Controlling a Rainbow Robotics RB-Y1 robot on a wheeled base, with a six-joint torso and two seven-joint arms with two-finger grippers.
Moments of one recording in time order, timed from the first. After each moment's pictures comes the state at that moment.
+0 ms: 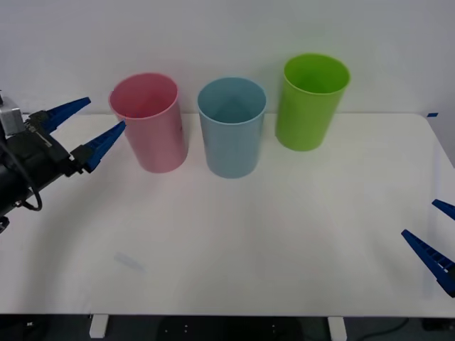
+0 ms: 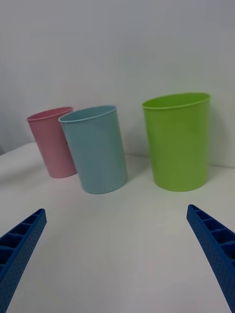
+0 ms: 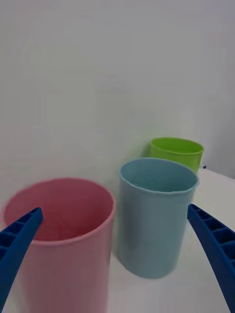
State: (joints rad) right arm 0.35 -0.40 -0.52 -1.66 0.96 -1.22 0.00; left arm -0.09 0.45 0.34 -1.70 -1.22 -0.93 0.26
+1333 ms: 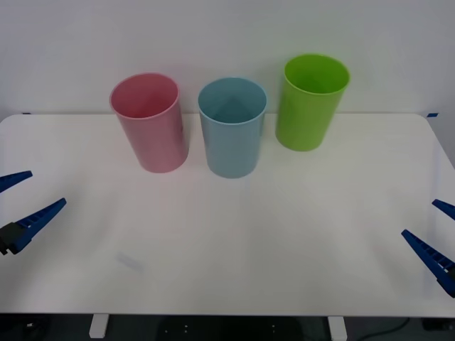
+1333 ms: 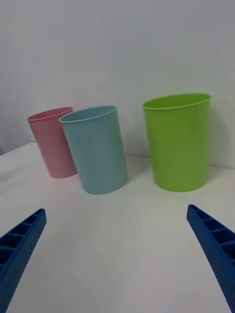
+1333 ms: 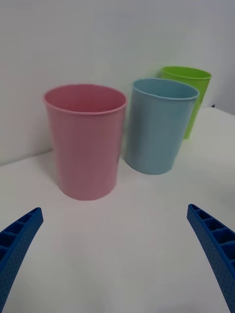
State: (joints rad) right arm 0.35 -0.40 -0.52 -1.66 0.96 -1.22 0.00; left arm 0.20 0.45 0.63 -1.78 -1.30 -1.21 0.34
